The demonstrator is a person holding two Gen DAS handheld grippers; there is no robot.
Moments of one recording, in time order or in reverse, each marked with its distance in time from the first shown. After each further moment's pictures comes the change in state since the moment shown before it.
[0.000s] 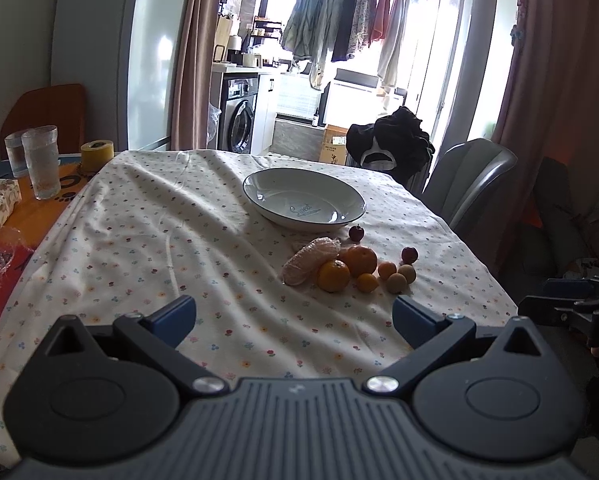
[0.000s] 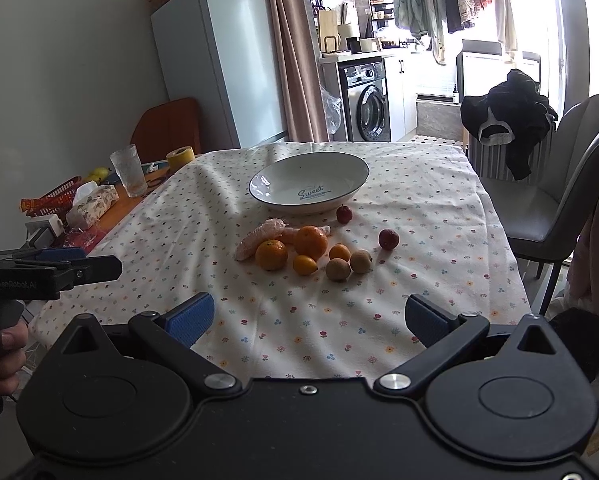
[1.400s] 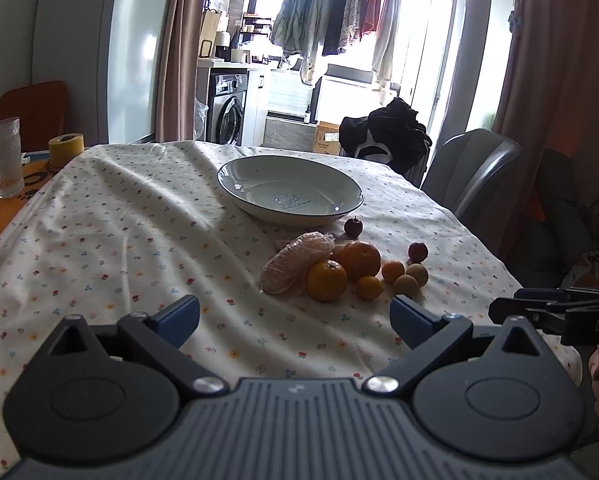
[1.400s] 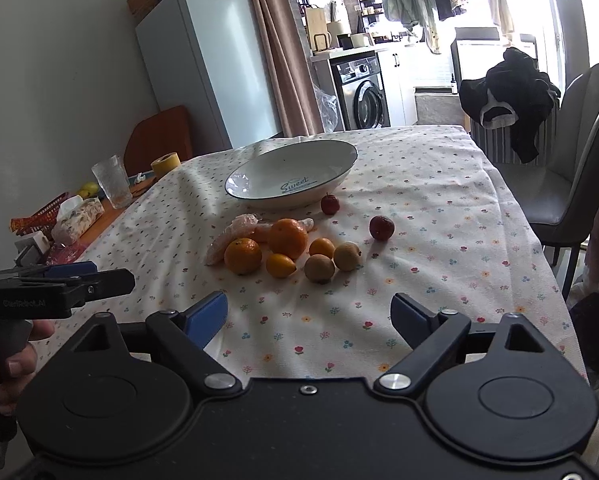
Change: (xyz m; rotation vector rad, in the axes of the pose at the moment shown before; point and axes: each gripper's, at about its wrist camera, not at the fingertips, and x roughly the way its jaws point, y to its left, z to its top) left arm 0.080 -0.014 -0.008 0.019 -0.003 -0.012; right arm 0.061 -0.037 -0.017 0.063 -0.023 0.034
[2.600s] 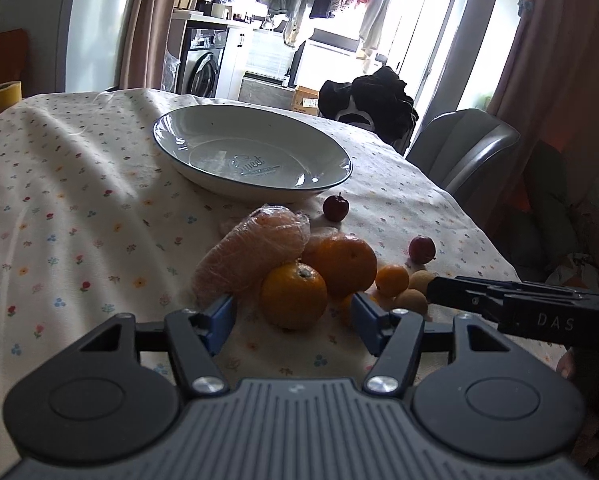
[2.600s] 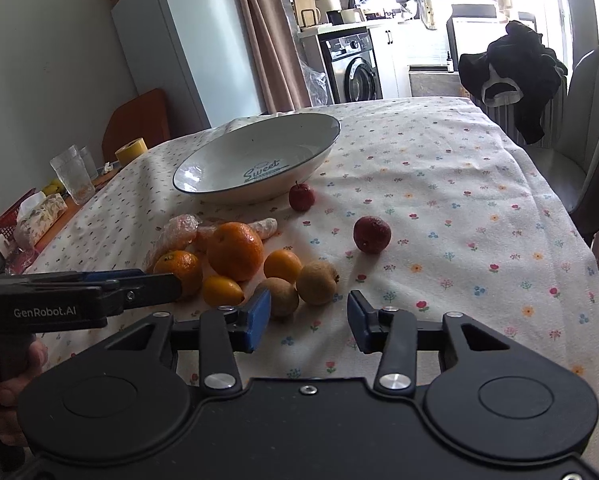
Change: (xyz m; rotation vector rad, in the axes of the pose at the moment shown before) left arm 0.109 -0.010 0.008 -0.068 0.113 -0.105; right arm 0.090 -0.025 0.017 0.032 0.047 -0.021
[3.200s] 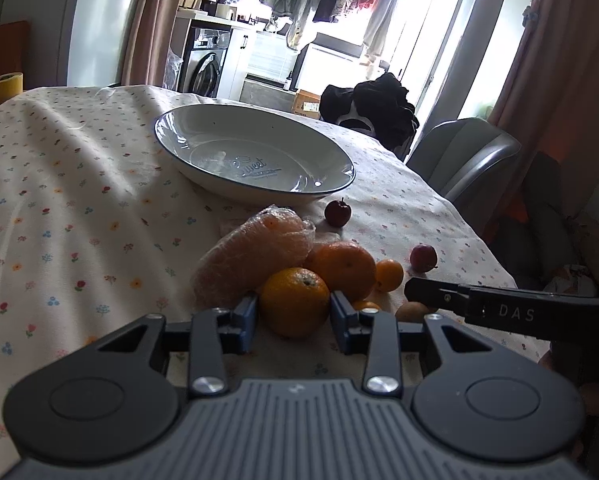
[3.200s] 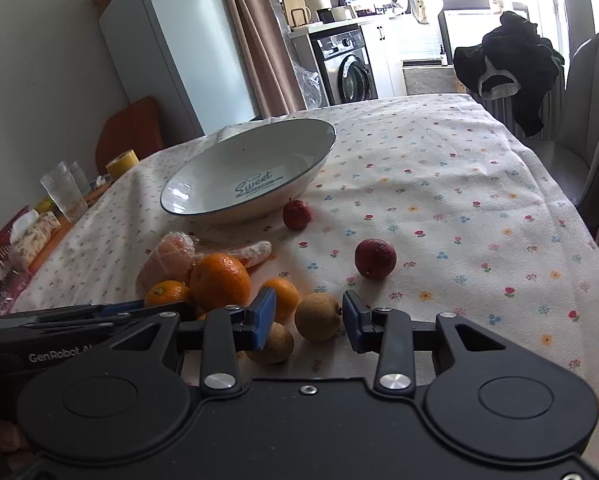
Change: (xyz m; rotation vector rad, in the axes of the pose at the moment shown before) left arm 0.001 0.005 0.000 -0.036 -0.014 -0.016; right arm 0.024 0.000 0.013 0.033 0.024 -0.017
